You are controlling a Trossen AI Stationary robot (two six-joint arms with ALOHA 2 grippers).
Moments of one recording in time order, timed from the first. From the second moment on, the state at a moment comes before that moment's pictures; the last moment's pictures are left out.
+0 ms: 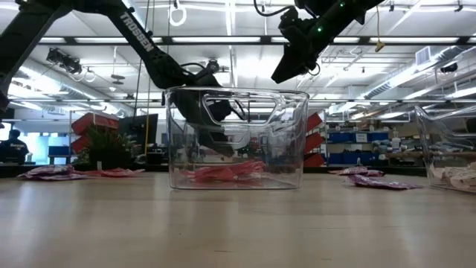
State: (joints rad) left arm 0.65 1.91 1.17 -0.10 0.33 0.28; right arm -0.38 1.42 1.17 -0.40 0.07 -0.11
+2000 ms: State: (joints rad) left arm 0.65 2.00 1.17 -0.13 0.36 0.31; right arm -0.37 1.42 1.17 -0.40 0.03 -0.11
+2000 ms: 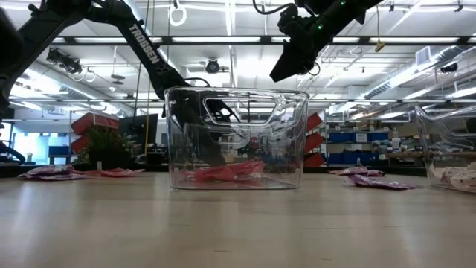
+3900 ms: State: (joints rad) left arm 0.64 1.80 1.23 -0.20 0.18 0.37; right arm -0.37 1.42 1.17 -0.47 0.04 -0.11
